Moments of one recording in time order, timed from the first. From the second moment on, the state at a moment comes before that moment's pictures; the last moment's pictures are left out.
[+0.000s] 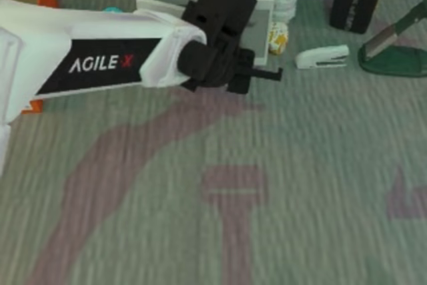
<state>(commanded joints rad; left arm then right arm) -0.64 2.08 1.44 -0.24 -0.20 -0.27 0.00 0.00 0.00 0.00 0.00 0.00</state>
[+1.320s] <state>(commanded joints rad) -0.63 2.06 1.40 -0.22 -0.17 -0.24 0.00 0.00 0.00 0.00 0.00 0.00</state>
